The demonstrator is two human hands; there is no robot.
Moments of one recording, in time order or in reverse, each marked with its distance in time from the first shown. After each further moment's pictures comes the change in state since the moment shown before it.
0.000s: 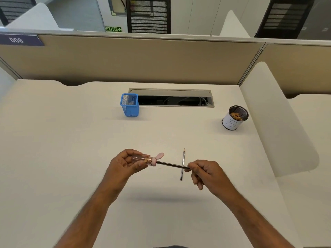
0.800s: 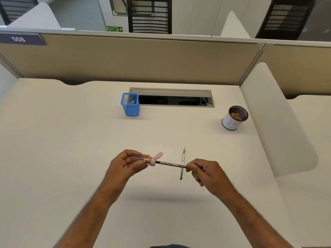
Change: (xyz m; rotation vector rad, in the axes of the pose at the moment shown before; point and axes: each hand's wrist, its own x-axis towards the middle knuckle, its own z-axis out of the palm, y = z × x) left_hand -0.006 -0.003 0.003 -0.076 0.003 -0.002; right_hand -0.002 0.002 0.000 -0.199 0.053 -0.114
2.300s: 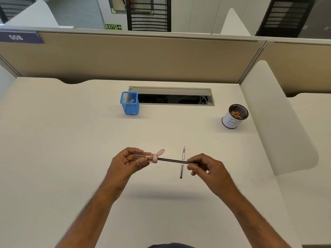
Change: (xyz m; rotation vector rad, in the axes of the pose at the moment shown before) left_hand 0.005 0.001 0.006 -0.006 0.009 0.000; right_hand -0.007 -0.008 -0.003 0.047 0.084 -0.020
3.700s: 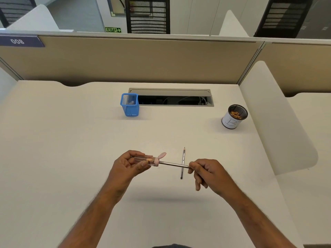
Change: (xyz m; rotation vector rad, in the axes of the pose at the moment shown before) left_hand -0.005 -0.002 0.002 -0.004 -0.022 -0.015; right_hand 0.002 -0.004 -0.003 0.091 -0.132 0.147
